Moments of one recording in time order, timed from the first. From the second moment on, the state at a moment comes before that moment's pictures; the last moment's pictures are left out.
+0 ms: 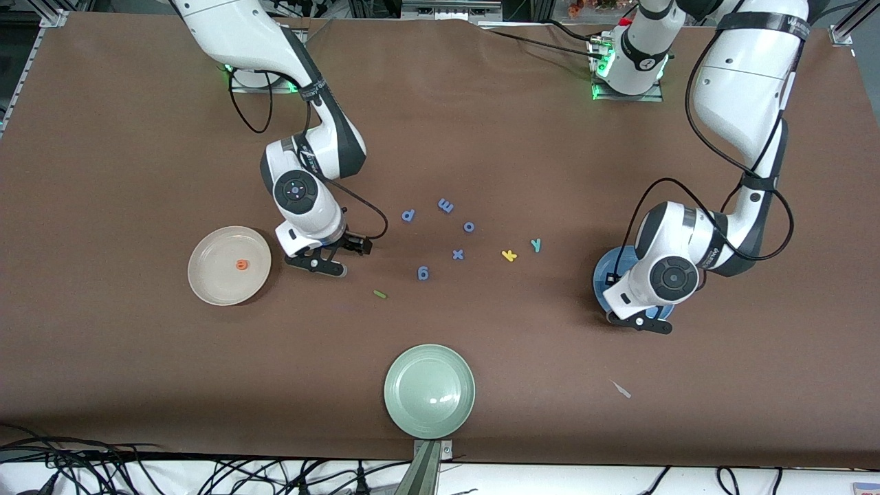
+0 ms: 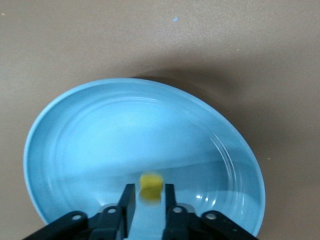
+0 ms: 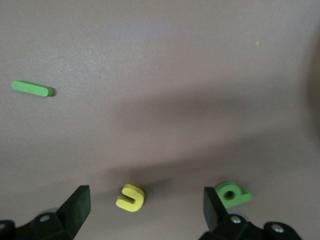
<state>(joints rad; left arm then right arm) -0.12 0.72 -0.07 -1.61 0.23 2.08 -0.10 0.66 0.57 -0.17 -1.86 0.15 2.39 0.67</state>
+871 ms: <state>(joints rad) -0.24 0.61 -0.27 -1.61 0.12 2.01 -0.82 0.66 0.62 -0.14 -1.86 0.27 2.43 0.85</state>
